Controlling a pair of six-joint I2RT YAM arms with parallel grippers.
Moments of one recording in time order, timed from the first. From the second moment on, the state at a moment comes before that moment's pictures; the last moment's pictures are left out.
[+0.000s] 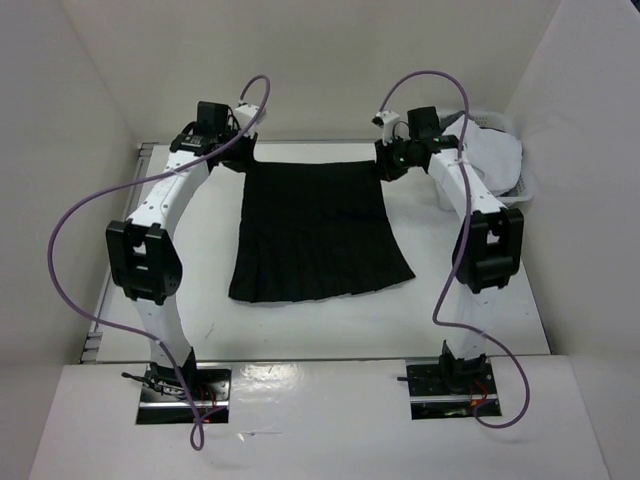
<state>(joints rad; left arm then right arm) -0.15 1.90 1.81 -0.63 0.29 0.22 0.15 1.94 1.76 -0.65 -0.51 -0.30</state>
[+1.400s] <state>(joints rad) -0.15 1.68 1.34 -0.59 -0.02 0.04 0.58 2.12 1.75 -0.60 0.04 0.02</state>
